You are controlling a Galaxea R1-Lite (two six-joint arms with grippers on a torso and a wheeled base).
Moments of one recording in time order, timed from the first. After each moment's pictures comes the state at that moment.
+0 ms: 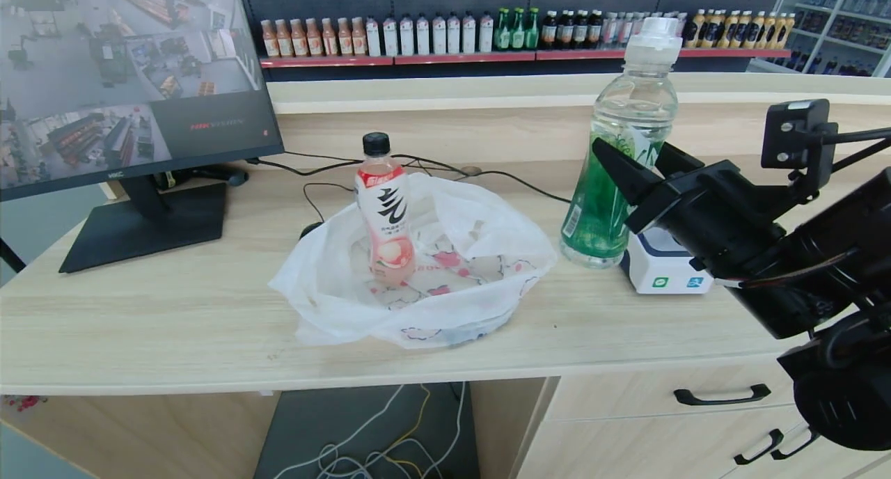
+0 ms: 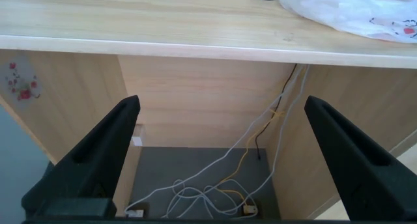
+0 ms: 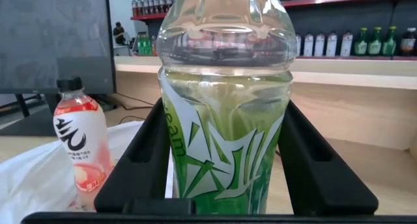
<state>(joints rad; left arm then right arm) 0.00 0.00 0.00 0.00 0.00 0.00 0.43 1.74 -0.66 -1.57 0.11 0.02</state>
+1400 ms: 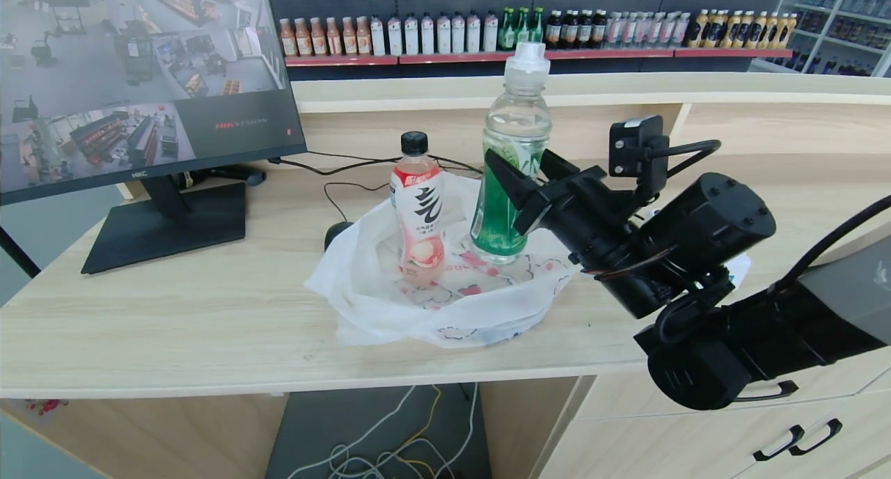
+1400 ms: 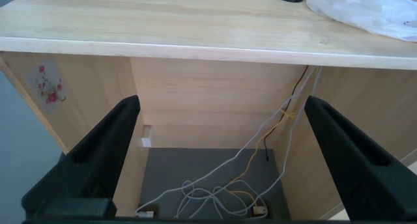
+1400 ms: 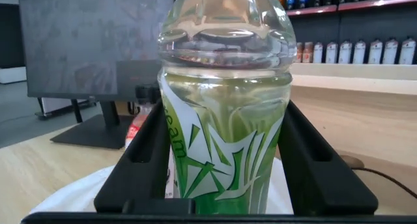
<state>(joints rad) 0.00 0.00 0.00 0.00 0.00 0.00 0.59 2.01 -0.95 -1.57 0.11 0.02</state>
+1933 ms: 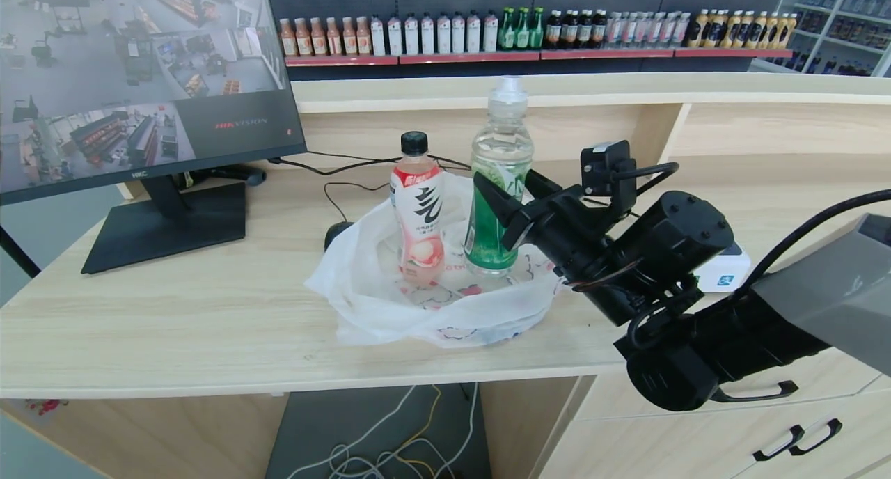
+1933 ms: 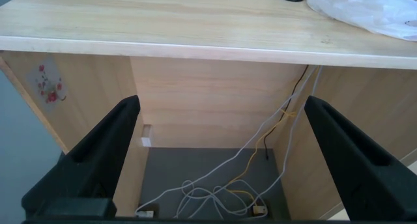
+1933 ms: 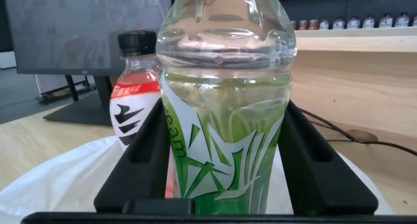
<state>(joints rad) 0.00 0.00 0.00 0.00 0.00 0.00 0.58 2.08 -0.97 -1.57 0.11 0.02</state>
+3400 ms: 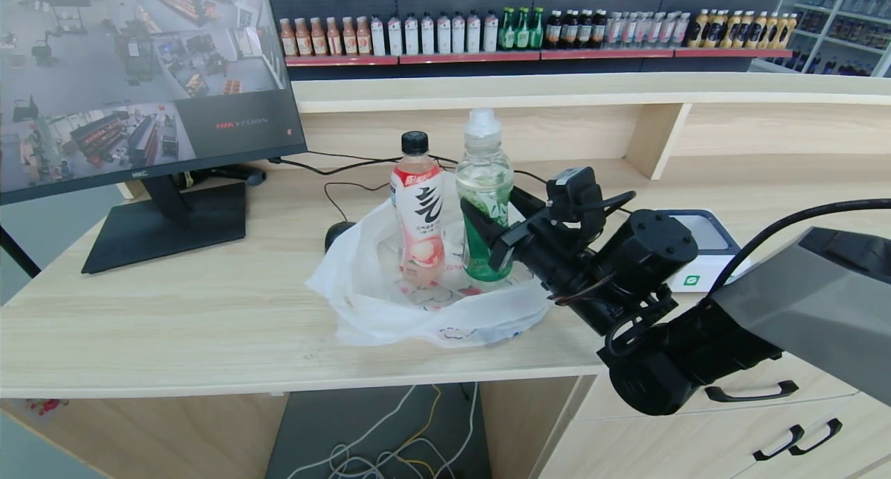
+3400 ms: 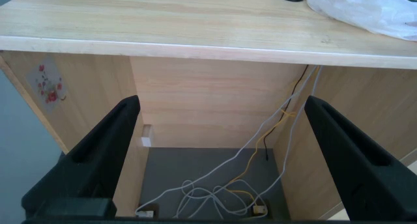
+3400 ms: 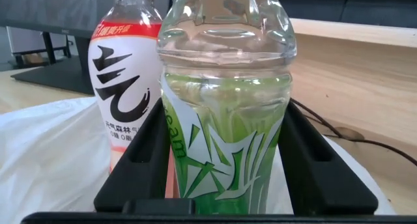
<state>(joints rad) 0.00 0.00 0.00 0.00 0.00 0.00 0.58 2.15 -0.98 -1.58 0.14 -0.13</state>
